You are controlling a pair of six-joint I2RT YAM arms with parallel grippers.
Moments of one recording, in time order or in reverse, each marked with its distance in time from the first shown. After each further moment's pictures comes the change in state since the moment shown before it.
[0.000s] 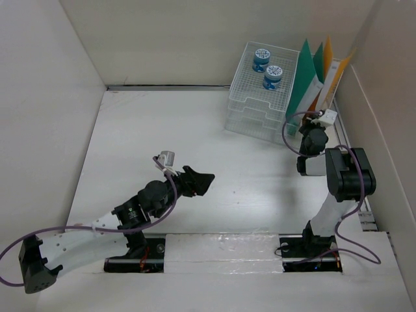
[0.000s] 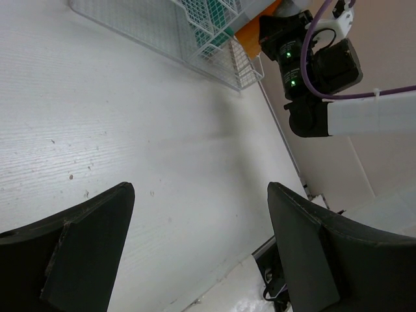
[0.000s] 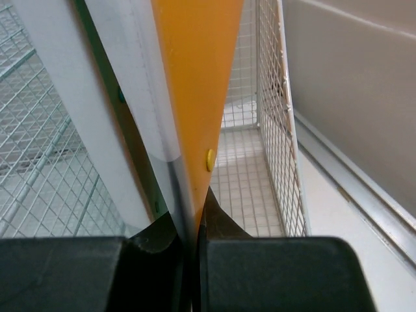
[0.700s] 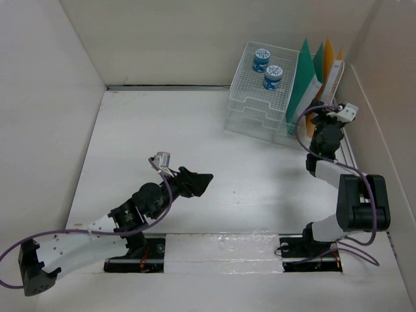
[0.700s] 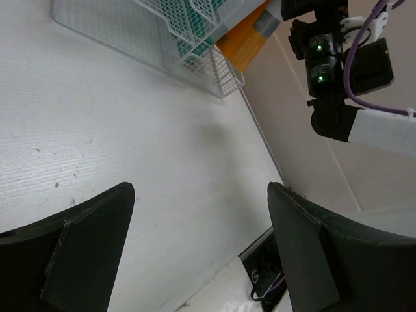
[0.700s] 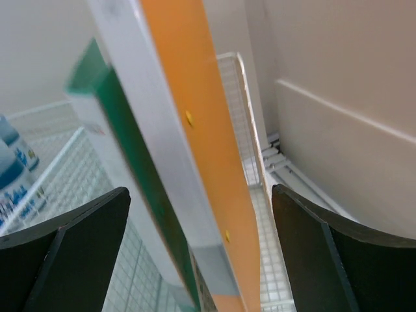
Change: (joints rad) left arm 0.000 -0.060 -0.019 0.027 0.016 0.001; right arm -0.025 -0.310 -0.015 -0.156 0.010 0.087
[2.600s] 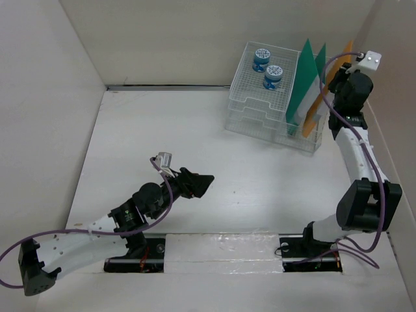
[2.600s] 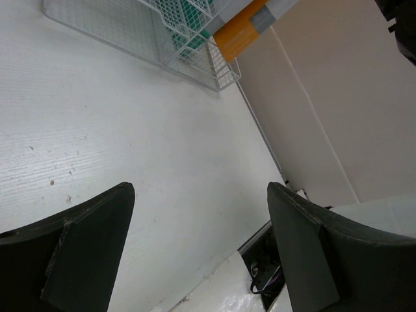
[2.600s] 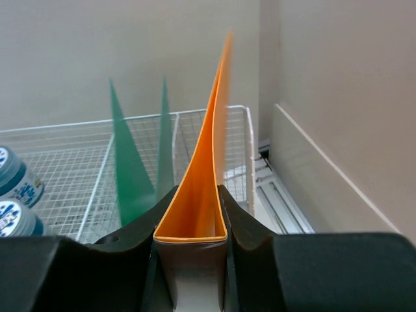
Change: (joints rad) left arm 0.000 0.000 0.000 0.001 0.030 0.007; right arm -0.104 -0.009 0.684 -0.919 -0.153 -0.049
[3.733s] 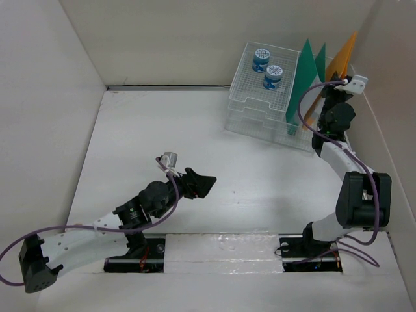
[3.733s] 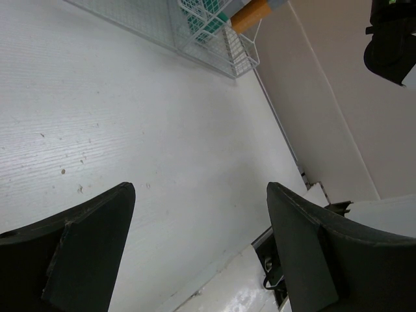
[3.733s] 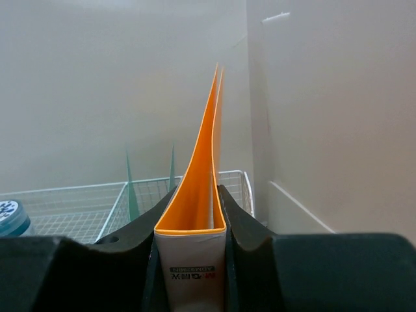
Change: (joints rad) left arm 0.000 0.071 0.000 0.000 -0.001 -0.001; right arm 0.089 0.021 -0.351 0.799 0.103 -0.160
